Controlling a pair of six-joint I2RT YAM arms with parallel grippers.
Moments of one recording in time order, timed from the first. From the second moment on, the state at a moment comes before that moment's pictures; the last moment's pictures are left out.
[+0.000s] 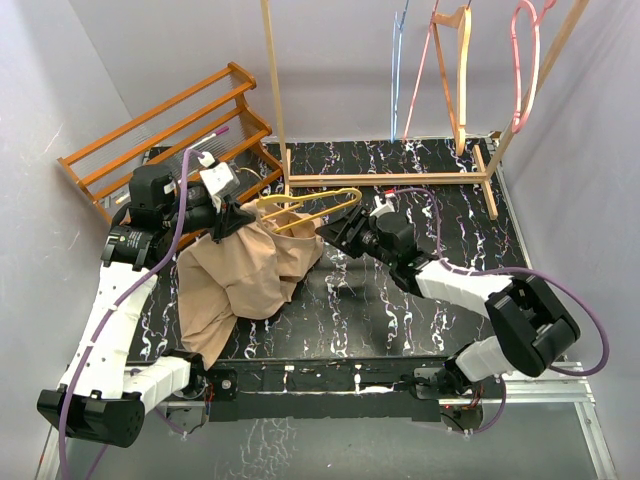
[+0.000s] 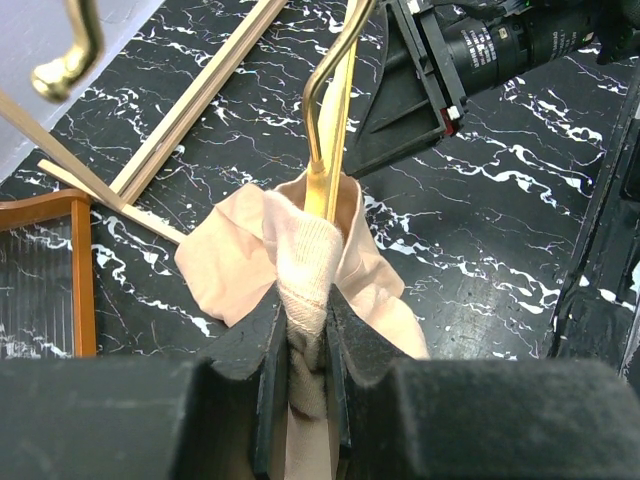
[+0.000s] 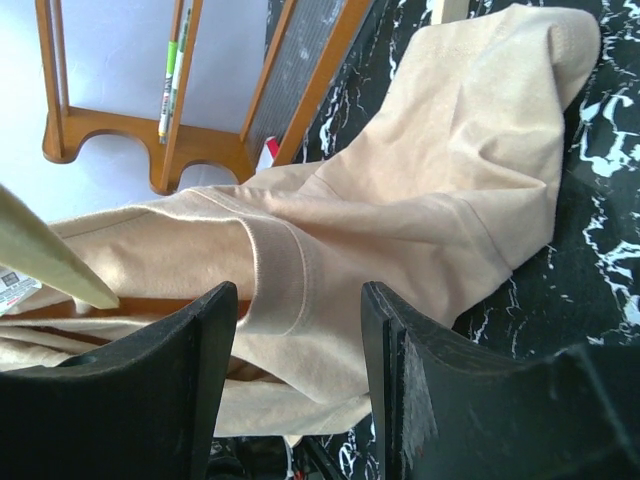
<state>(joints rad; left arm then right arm) -0.17 1.04 1.21 -0.64 0.82 0.42 0.61 1.41 0.66 0.50 -0.16 1.11</state>
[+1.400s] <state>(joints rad) -0.17 1.02 1.21 -0.74 0.82 0.50 0.61 1.23 0.67 0.24 0.19 1.00</state>
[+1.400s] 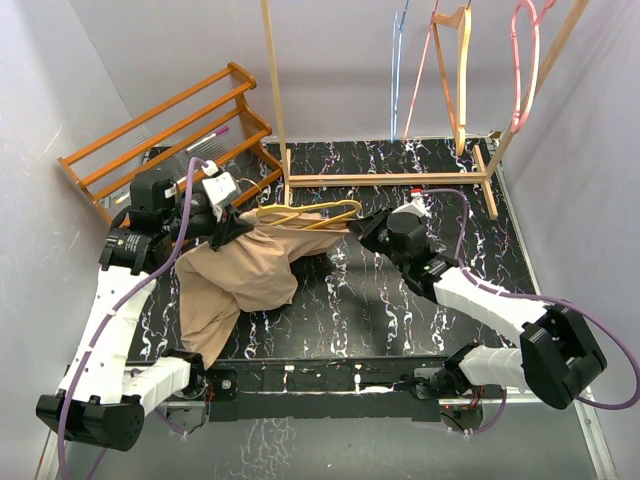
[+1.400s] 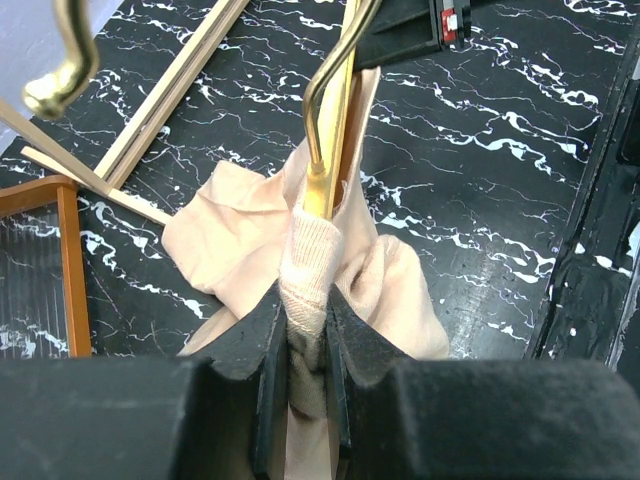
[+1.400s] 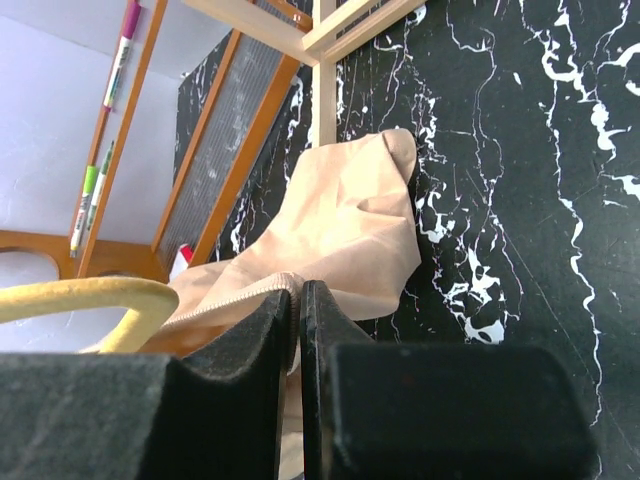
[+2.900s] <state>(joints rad) -0.18 1.11 1.16 -0.68 0.72 0.62 0.60 1.16 0.86 0.02 0.36 0.70</state>
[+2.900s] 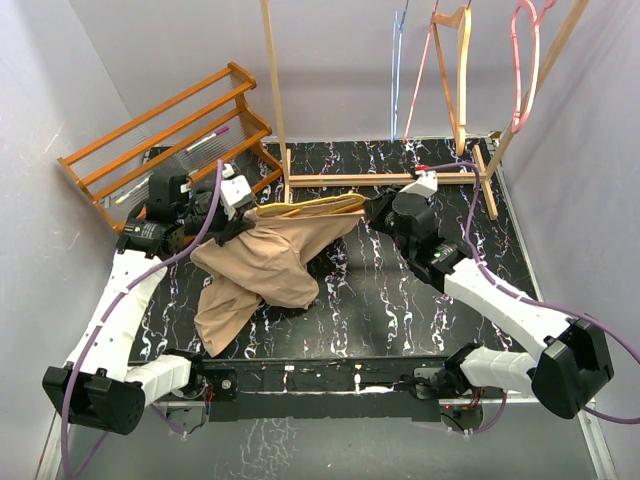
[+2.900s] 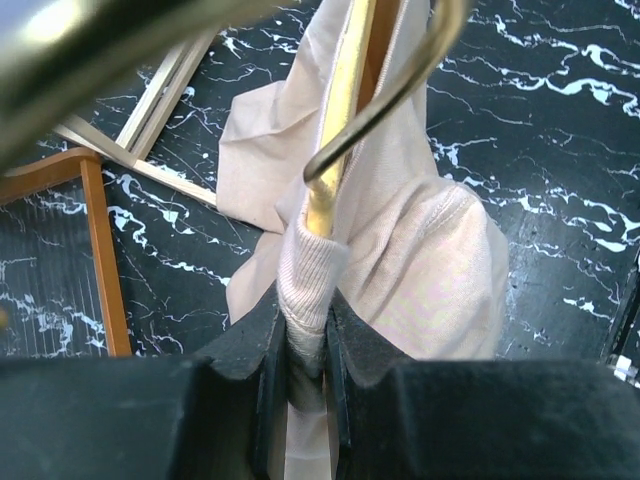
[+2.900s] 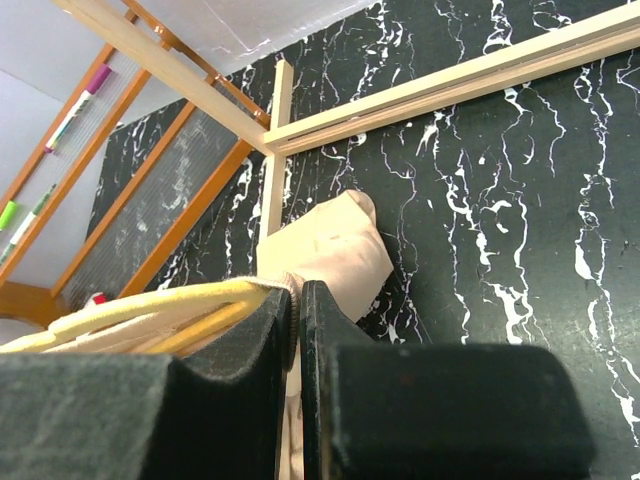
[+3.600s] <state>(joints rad) -0.25 1.13 1.16 -0.81 0.60 0.81 0.66 1.24 0.93 -0.01 0.49 0.61</state>
